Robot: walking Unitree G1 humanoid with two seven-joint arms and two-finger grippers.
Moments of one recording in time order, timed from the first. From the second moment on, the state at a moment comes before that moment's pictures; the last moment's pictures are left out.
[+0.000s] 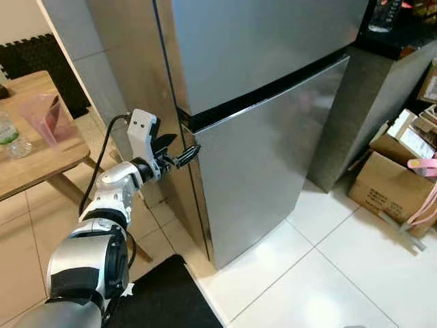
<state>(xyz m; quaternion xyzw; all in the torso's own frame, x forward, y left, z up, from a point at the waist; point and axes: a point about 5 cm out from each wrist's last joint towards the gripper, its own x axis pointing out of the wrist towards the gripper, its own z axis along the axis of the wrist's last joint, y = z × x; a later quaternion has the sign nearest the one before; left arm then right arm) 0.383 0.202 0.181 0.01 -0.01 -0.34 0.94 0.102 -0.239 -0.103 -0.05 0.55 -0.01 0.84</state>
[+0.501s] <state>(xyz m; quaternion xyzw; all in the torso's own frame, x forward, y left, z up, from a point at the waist) 0.386 0.186 0.192 0.01 -0.02 -0.39 0.92 0.096 -0.240 -0.103 -0.05 0.55 -0.01 0.84</state>
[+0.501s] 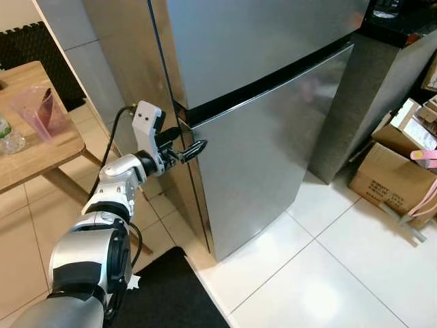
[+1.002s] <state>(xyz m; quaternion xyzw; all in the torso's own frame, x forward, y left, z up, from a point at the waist) 0.382 0.161 0.200 0.00 -0.05 -0.48 0.87 0.102 -0.240 -0.102 -0.05 0.54 -0.01 0.84</state>
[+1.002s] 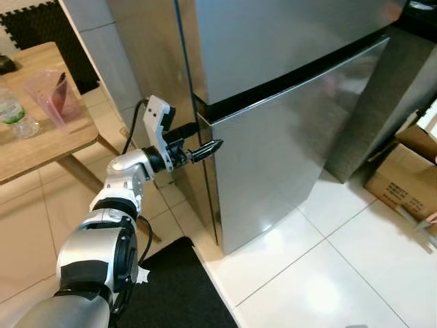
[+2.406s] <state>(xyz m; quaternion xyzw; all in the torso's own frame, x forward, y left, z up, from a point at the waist) 0.320 0.054 0.143 -0.09 -0.02 -0.72 0.69 0.102 -0.237 -0.103 -0.04 0.54 -0.02 0.84</state>
